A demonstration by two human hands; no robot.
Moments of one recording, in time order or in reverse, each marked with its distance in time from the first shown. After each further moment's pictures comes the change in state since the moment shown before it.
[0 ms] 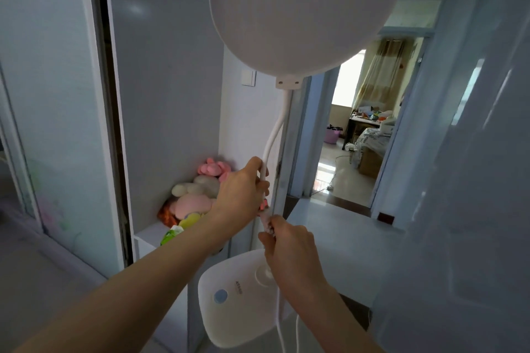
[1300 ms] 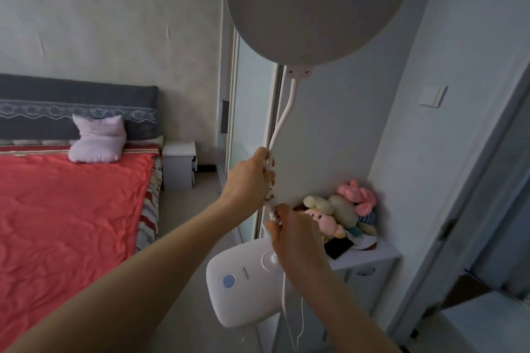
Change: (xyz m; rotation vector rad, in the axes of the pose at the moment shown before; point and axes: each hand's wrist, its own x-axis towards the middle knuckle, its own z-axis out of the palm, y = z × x) left_hand 0.020 -0.048 -0.039 0.242 0.461 -0.563; right_hand 0.117 -0.013 0.086 0.377 -0.160 -0.643
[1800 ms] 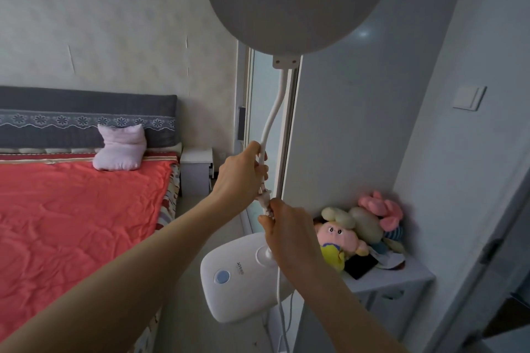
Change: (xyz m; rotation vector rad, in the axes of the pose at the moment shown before) left_hand 0.053 -0.026 -0.012 0.117 0.109 -0.004; right_hand 0.060 0.002 0.039 0.084 -0.018 -0.101
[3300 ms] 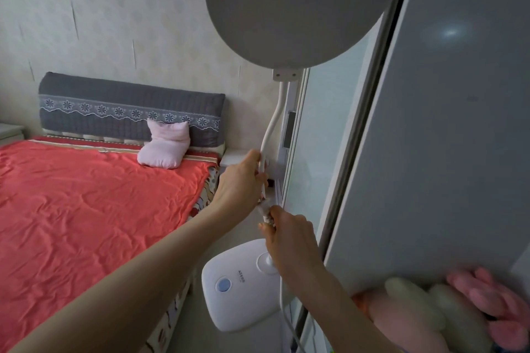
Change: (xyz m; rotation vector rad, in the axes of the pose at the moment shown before) left_hand 0.217 -0.146 0.061 0.132 0.129 -0.207; right_hand 0.221 0.076 0.170 0.166 -0.148 -0.135
